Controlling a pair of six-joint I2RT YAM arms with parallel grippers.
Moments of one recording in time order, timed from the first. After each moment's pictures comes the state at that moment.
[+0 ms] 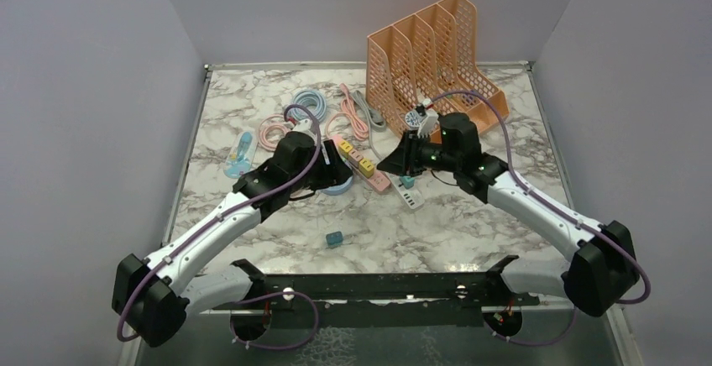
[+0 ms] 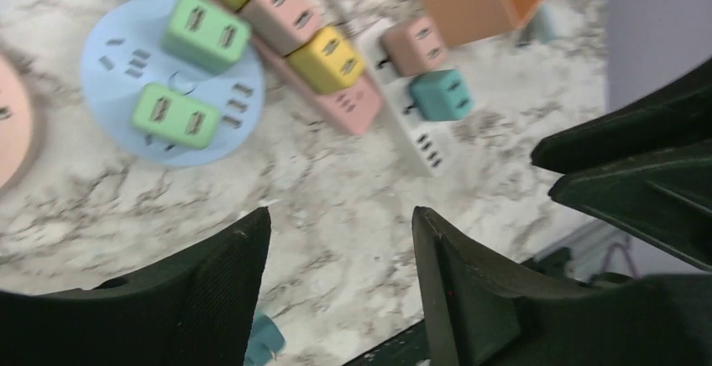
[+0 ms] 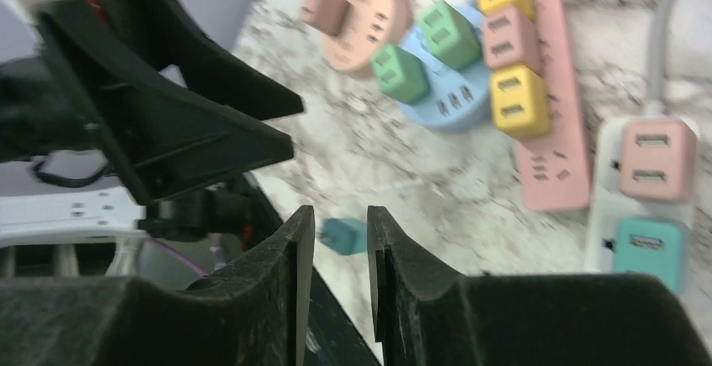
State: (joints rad) left arm -0.64 1.03 0.83 -0.33 0.04 -0.76; right arm 0.58 1.21 0.87 -0.02 -0.50 0.61
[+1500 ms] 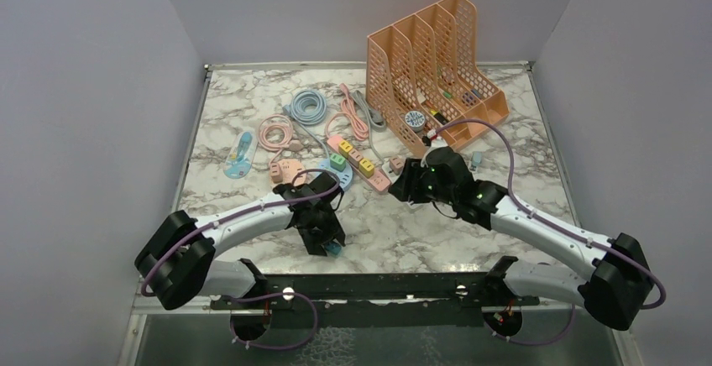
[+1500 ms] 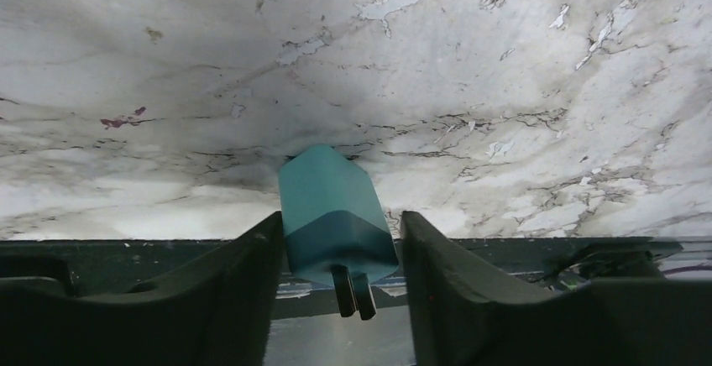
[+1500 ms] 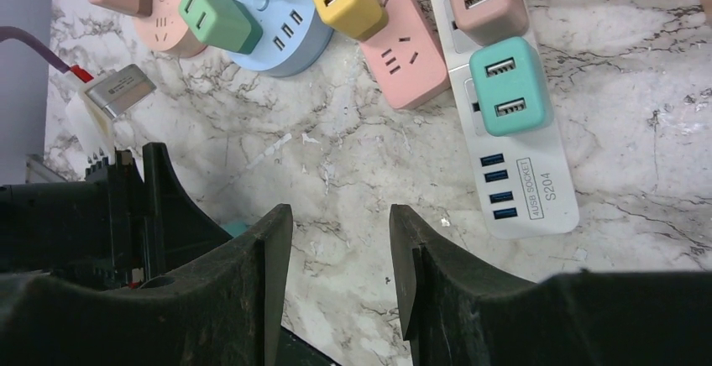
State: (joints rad) left arm -0.79 1.28 0.67 -0.73 0.17 -1.27; right arm 0.76 1.12 0.72 -0.23 0.04 0.67
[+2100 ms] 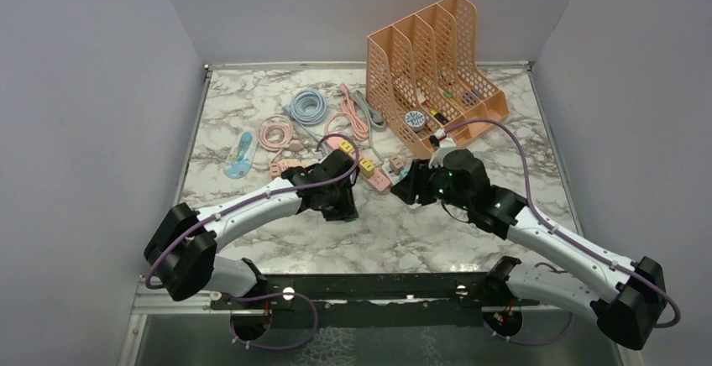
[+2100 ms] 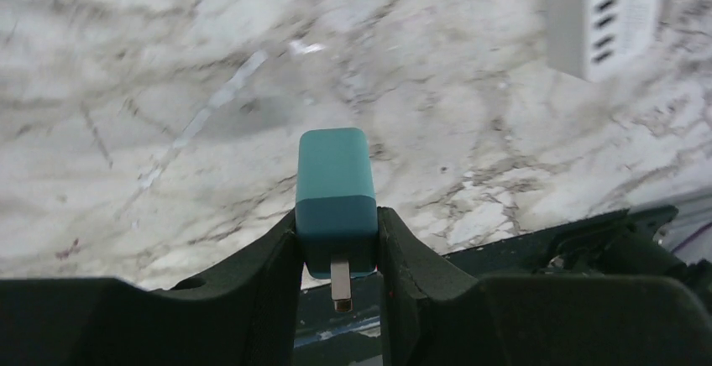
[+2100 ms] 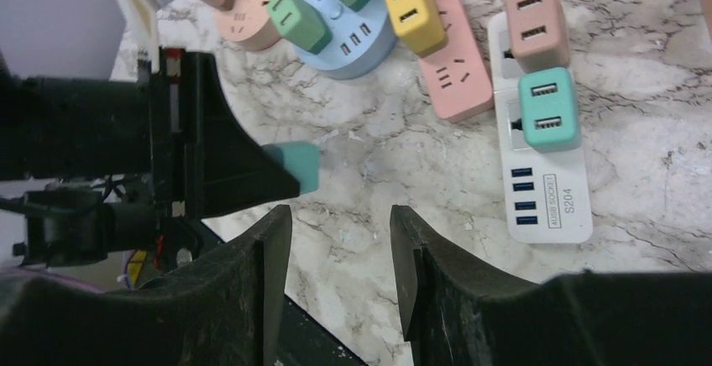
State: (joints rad) left arm -0.83 1.36 0.86 -0.66 0.02 -1.04; right arm 0.76 0.98 0.70 -0.23 -0.01 0.60
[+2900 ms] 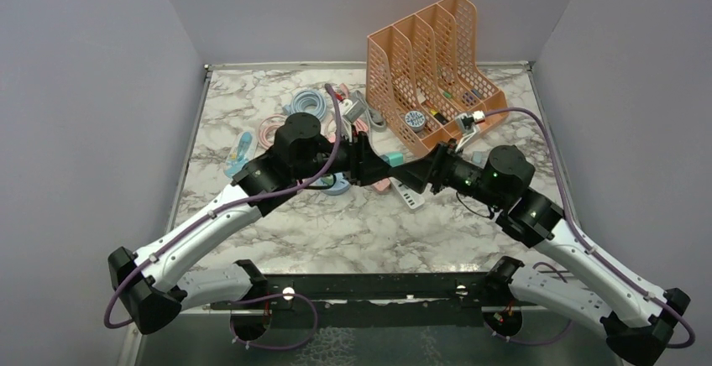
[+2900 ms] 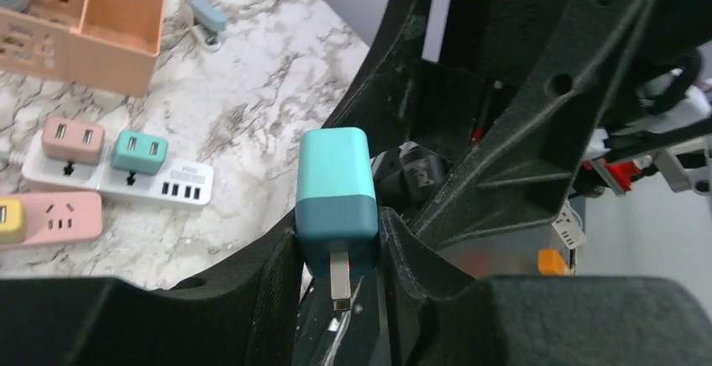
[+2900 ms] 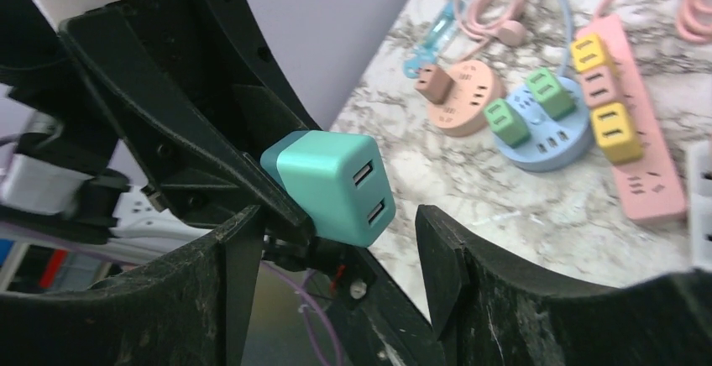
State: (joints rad) left arm -0.82 1.12 1.09 -0.22 0.42 -0.58; right arm 0.76 0.80 0.83 -0.15 -0.18 0.74
